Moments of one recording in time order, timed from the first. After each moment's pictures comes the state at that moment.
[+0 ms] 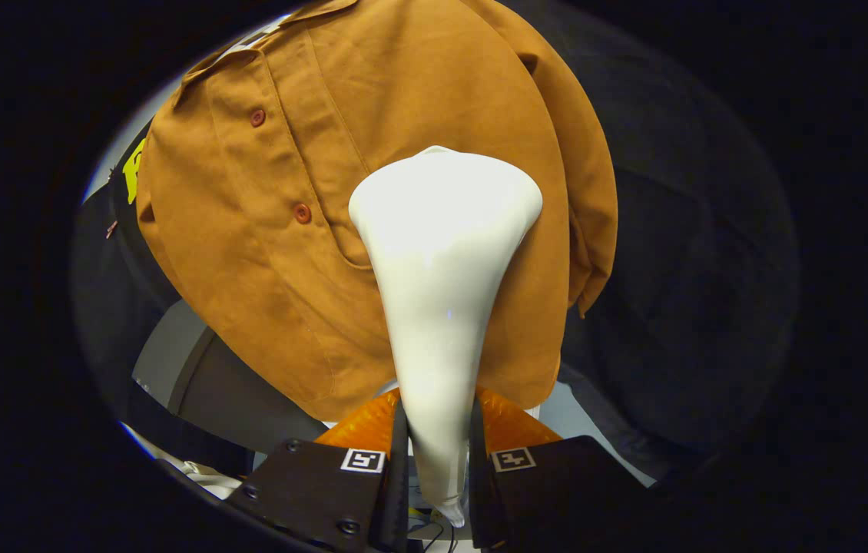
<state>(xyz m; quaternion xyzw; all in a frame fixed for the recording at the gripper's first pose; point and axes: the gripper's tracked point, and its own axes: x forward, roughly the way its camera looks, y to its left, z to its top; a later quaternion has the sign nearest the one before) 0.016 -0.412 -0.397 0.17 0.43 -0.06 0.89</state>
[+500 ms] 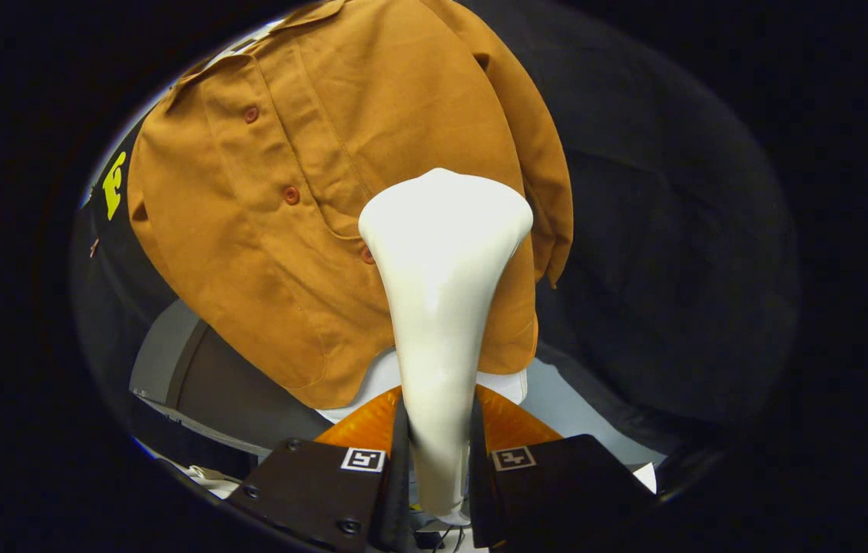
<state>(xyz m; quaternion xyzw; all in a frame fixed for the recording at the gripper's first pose) -0.015 -0.406 -0.369 0.17 0.41 -0.12 0.89</state>
